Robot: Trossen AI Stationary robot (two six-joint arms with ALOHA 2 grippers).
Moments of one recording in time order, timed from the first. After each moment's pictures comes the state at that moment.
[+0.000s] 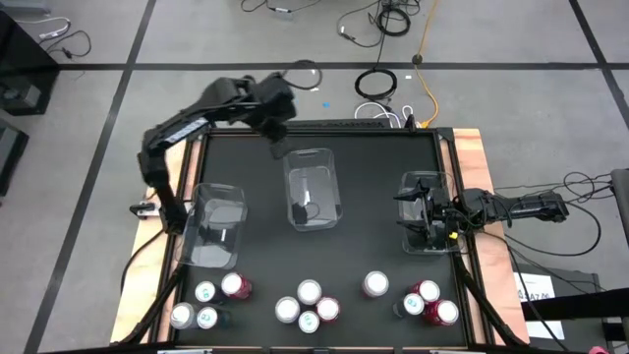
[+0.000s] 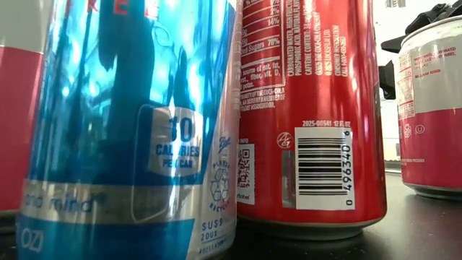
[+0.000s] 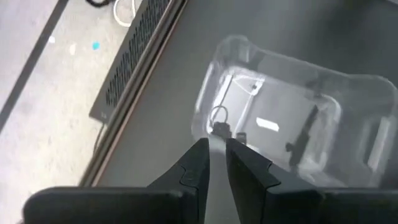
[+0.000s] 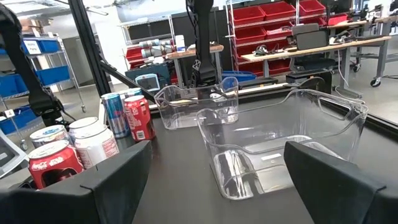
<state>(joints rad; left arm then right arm) 0.44 1.77 2.11 -1.44 -0.07 0.01 0.11 0.01 0.02 0.03 0.13 0.18</state>
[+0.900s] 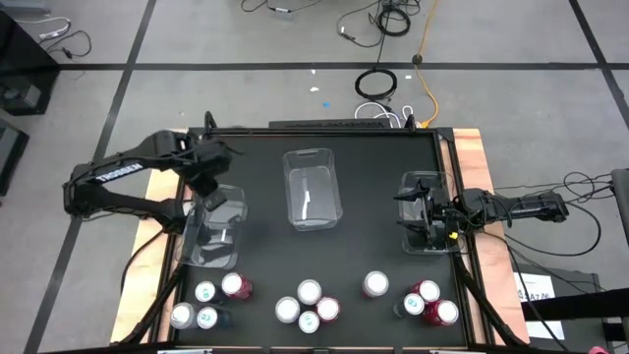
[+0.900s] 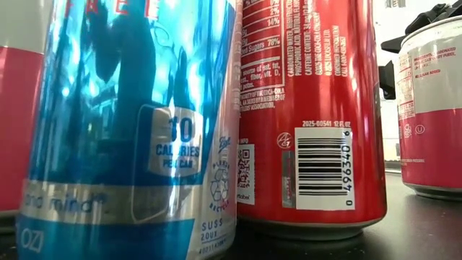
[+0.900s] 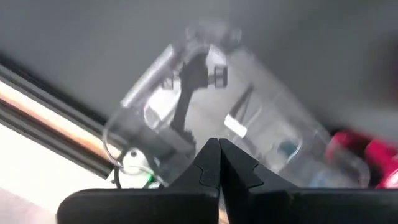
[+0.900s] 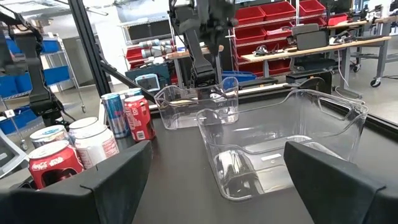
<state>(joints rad) 0.34 1.09 1.18 -1.56 0.07 -0.28 0.11 0.01 0.02 0.03 0.13 0.18</state>
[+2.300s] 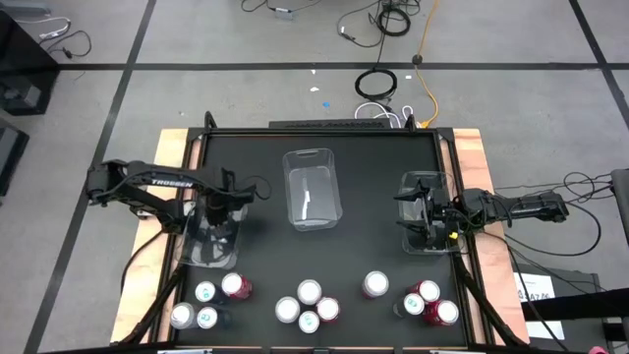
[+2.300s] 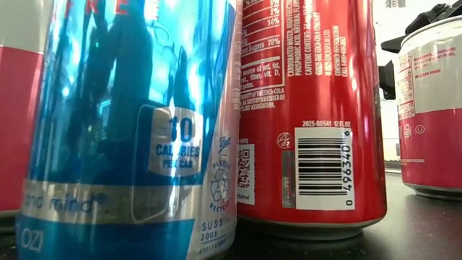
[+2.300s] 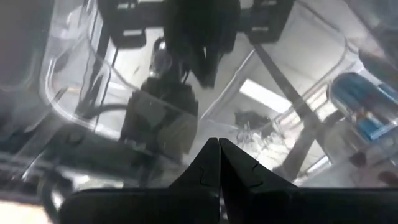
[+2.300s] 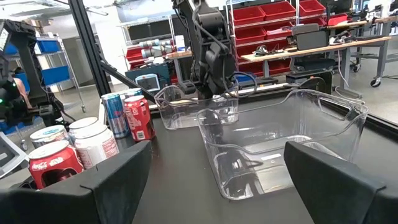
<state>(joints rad) 0.23 1.34 0.69 -1.20 0.17 -0.22 0.11 0.01 0.02 0.03 0.13 0.18</state>
